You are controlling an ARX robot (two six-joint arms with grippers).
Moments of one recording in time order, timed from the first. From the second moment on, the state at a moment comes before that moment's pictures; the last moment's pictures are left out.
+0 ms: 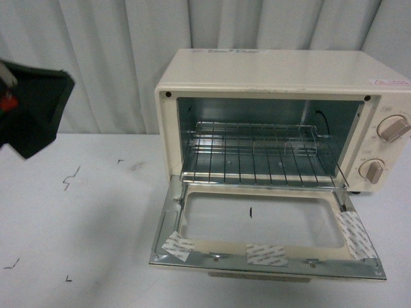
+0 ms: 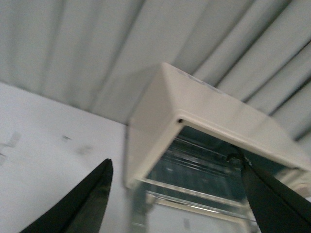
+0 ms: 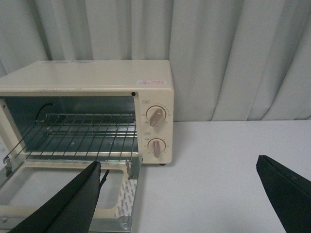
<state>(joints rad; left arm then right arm) -0.38 1.30 0.20 1.09 -0.25 -0.47 0.00 0.00 0.01 0.00 0.00 -0.01</state>
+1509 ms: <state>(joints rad) 0.00 0.22 0.01 0.22 0.00 -0.02 0.00 0.00 0.01 0.00 0.00 -0.01</state>
